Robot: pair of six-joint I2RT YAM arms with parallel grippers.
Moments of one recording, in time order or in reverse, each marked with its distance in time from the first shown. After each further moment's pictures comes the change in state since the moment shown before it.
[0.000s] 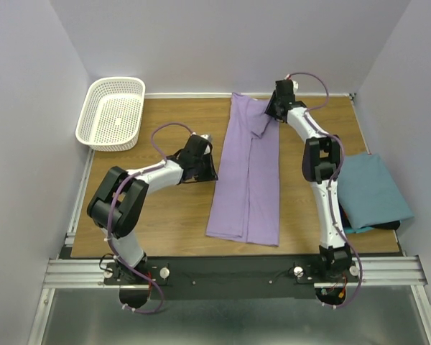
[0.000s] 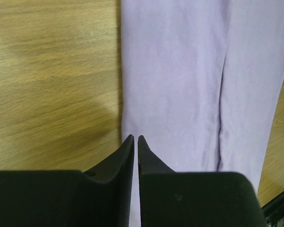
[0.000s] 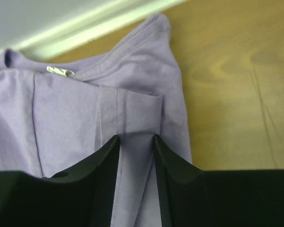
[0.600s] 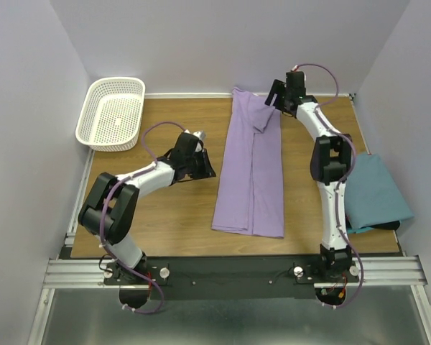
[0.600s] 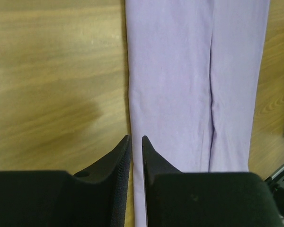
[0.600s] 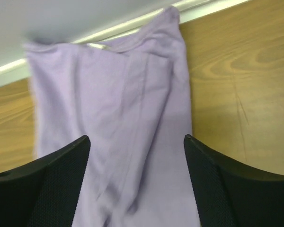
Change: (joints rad) left arm 0.055 -0.063 -0.032 0.042 0.087 0.000; right arm -0.039 -0.057 0.005 0.019 -0.111 -0.056
